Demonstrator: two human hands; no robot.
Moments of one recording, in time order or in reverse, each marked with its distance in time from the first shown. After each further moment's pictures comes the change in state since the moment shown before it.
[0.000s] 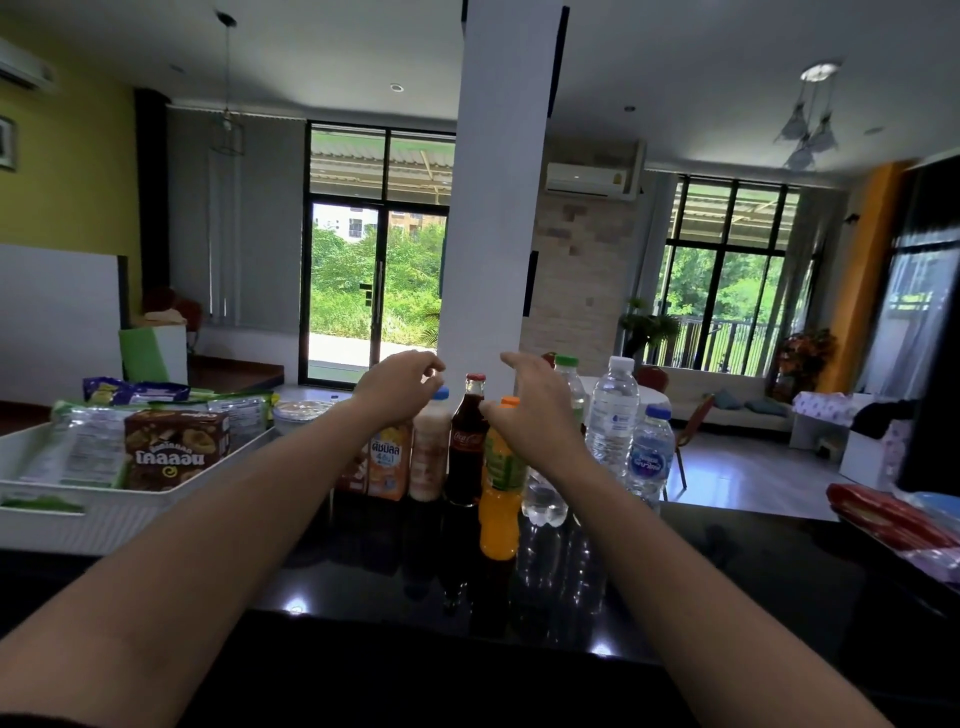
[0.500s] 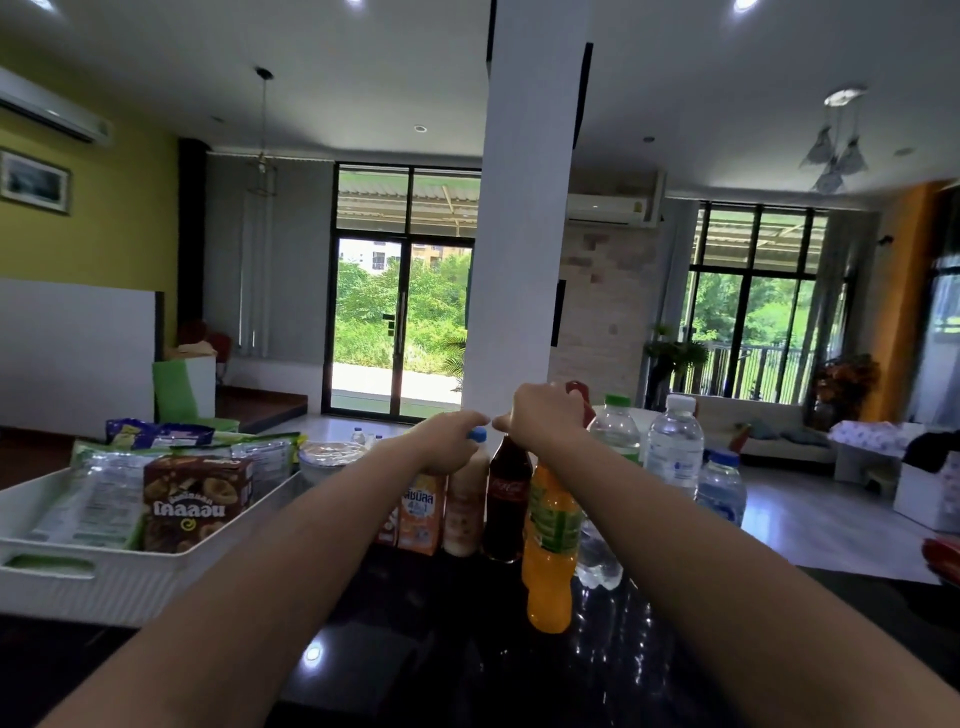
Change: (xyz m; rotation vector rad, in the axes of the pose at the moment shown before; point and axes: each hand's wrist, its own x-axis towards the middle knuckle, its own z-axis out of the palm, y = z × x) left_hand 0.028 -0.023 0.028 0.032 -0.323 0.019; right_hand 0.099 -0.002 0.052 -0.657 -0.212 0.081
